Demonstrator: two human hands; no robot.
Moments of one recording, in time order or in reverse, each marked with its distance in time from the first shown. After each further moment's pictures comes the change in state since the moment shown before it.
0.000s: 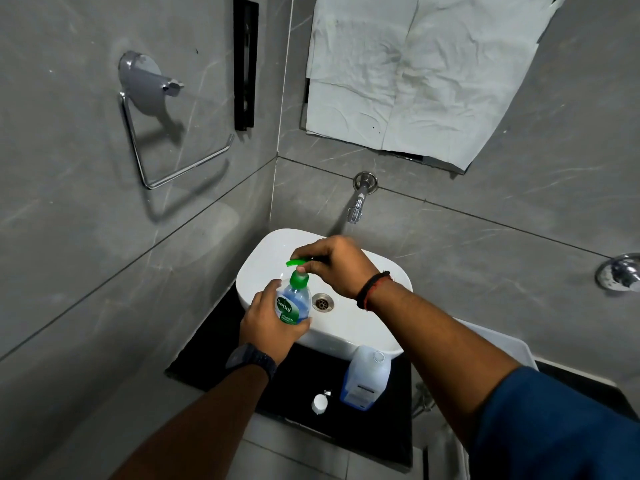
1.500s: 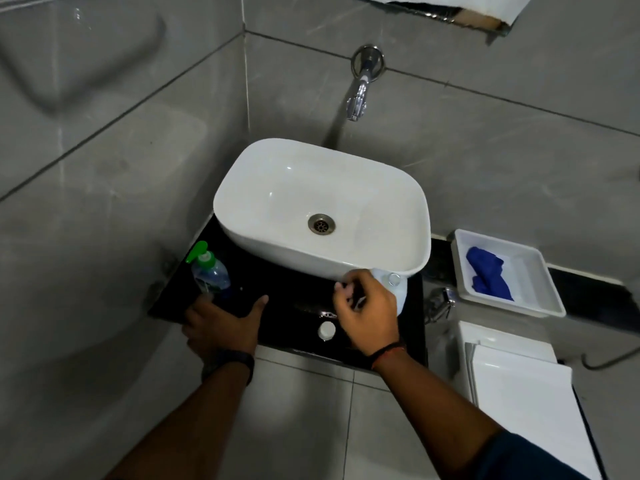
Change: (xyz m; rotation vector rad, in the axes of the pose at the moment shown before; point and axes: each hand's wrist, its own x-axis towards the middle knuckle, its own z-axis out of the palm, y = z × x) left_hand -0.066 -0.134 0.039 0.302 0.092 -0.504; right_hand -0.133 0.113 0.152 0.128 0.583 0.345
